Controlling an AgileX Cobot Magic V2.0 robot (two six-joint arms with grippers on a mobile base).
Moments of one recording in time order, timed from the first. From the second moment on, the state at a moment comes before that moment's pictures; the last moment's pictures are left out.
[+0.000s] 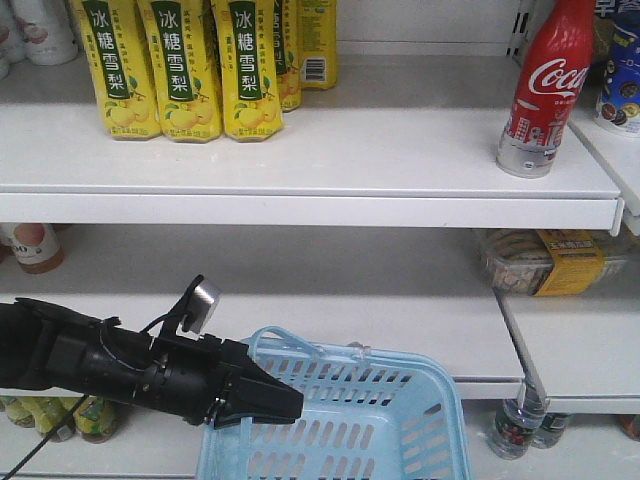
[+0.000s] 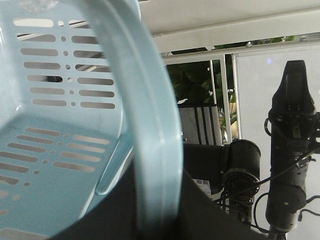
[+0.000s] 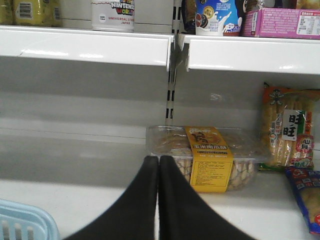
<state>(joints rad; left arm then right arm) -0.26 1.79 -0.75 -1.57 1.14 1.02 0.04 -0.01 0.03 -0.08 0.06 0.04</state>
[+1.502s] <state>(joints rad) -0.26 1.79 -0.75 -1.57 1.16 1.01 0.04 -0.01 0.03 -0.08 0.06 0.04</state>
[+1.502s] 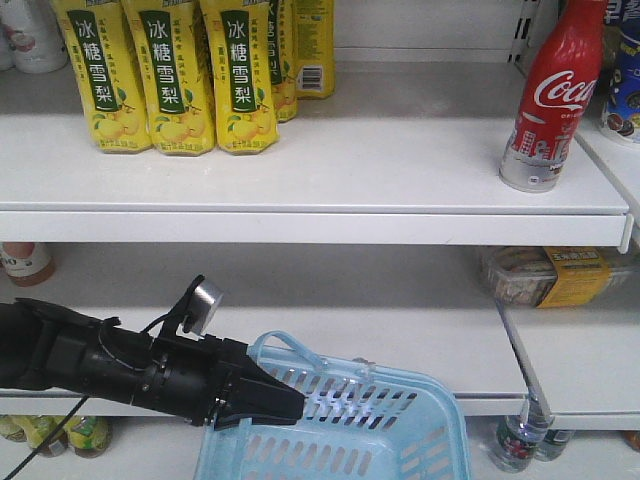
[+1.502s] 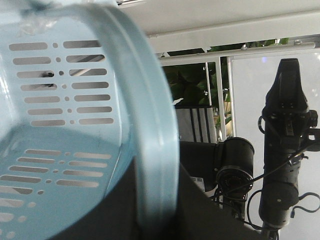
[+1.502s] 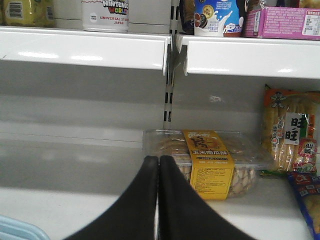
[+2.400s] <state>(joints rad) -0.26 1.79 -0.75 -1.57 1.16 1.01 0.04 -0.01 0.03 -0.07 0.01 0.04</state>
